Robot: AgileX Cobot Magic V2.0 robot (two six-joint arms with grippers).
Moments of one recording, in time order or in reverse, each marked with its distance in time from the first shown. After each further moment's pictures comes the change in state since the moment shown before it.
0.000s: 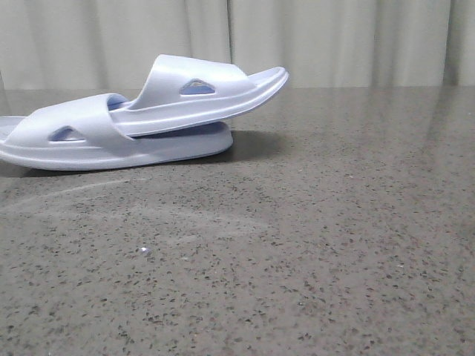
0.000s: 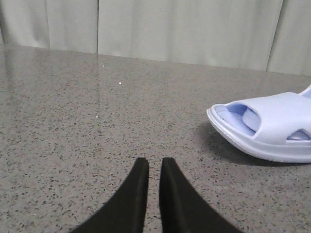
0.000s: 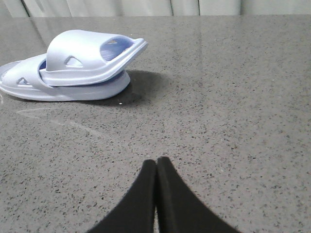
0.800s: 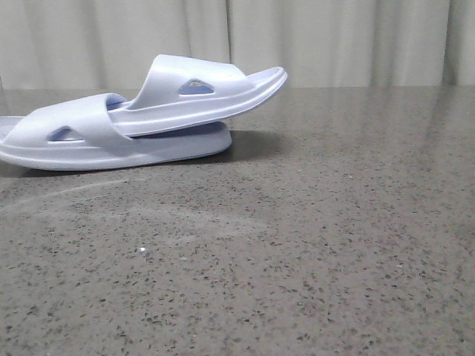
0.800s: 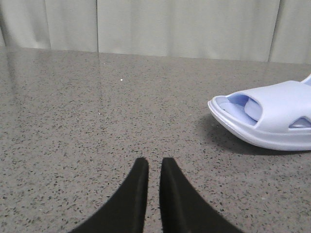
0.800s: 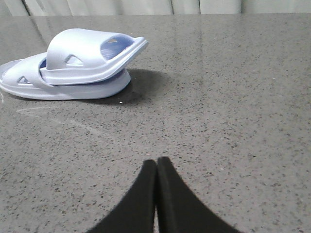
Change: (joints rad) left arm 0.000 -0.053 0.000 0.042 0.063 0.000; right arm 0.018 0.000 0.000 0.000 0.007 0.000
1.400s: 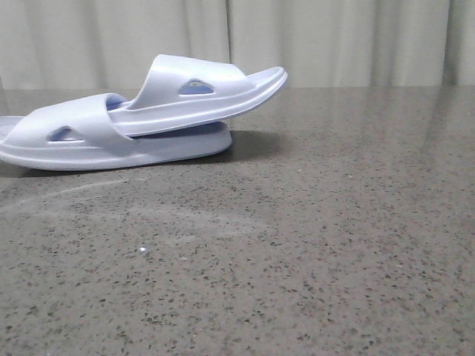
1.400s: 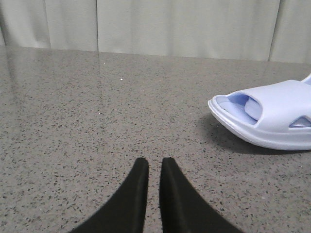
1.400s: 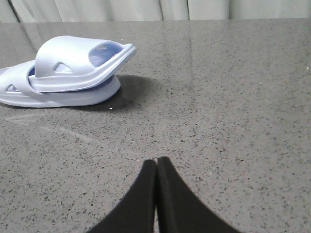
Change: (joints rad) left arm 0.000 0.000 0.000 0.000 0.002 0.000; right arm -0.010 -0.002 0.000 0.000 -0.017 0.000
